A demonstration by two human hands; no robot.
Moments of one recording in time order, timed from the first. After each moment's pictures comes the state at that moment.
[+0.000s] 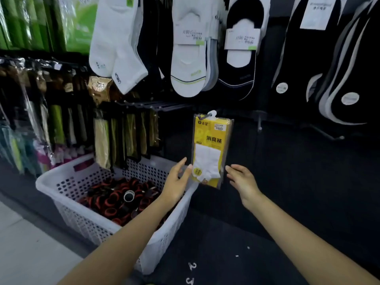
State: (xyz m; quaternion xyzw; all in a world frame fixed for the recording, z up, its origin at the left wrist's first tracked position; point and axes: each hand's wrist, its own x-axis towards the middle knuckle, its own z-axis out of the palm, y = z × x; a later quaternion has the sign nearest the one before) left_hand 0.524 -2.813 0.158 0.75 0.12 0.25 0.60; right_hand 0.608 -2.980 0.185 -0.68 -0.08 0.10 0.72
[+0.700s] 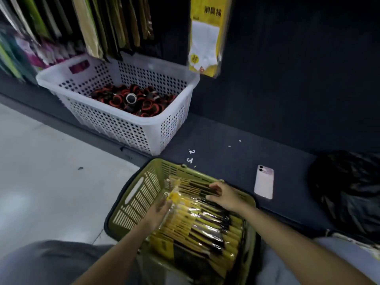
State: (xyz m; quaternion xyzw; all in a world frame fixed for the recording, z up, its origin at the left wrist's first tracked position) left_hand 0.264 -2.922 -0.106 0.70 0.36 -0.07 0.62; right_hand 0.426 -3.109 -0.076 -0.86 -0.21 0.32 0.32
